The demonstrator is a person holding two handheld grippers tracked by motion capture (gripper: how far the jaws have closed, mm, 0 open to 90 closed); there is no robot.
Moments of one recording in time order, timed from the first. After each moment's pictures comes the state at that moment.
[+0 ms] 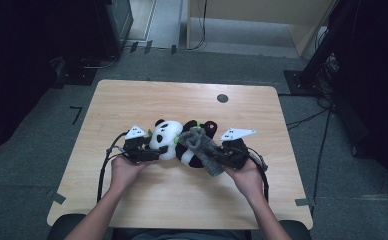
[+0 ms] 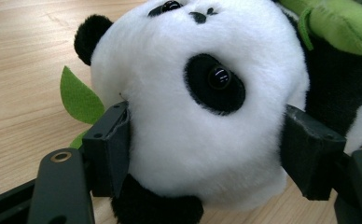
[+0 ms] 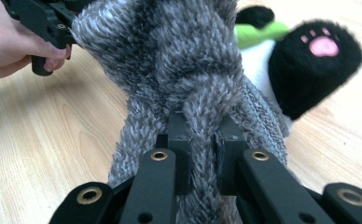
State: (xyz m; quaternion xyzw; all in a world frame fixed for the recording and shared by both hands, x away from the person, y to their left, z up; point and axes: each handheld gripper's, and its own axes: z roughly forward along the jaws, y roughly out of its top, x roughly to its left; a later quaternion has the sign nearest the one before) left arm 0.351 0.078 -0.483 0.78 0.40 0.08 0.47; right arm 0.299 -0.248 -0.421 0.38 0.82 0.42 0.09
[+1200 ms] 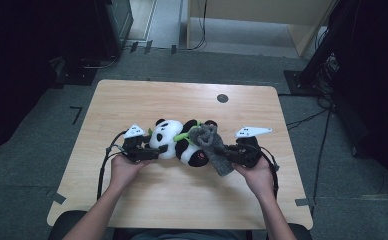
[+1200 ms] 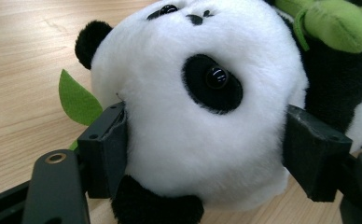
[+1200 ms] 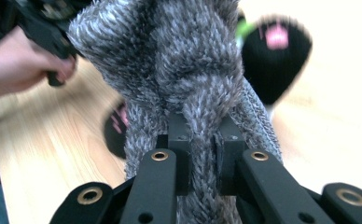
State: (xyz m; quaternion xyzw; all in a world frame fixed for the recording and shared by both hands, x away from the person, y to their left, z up) left arm 0.355 0.080 -0.482 0.78 0.39 0.08 0.47; right arm 0.299 -0.279 -0.414 0.40 0.79 0.45 0.07
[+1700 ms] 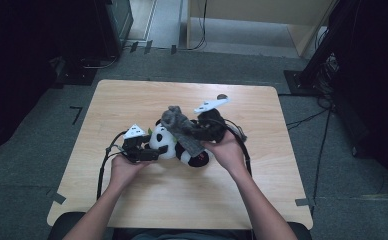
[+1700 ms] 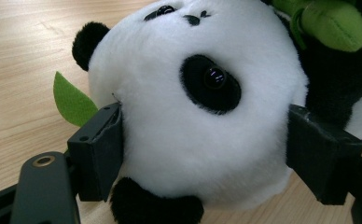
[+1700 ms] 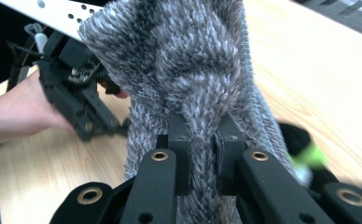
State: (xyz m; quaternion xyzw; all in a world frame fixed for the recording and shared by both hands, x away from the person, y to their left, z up) left arm 0.355 0.081 -0.483 0.78 0.39 0.08 0.48; right arm 0.354 -0.182 -0.364 0.34 0.84 0.42 0.07
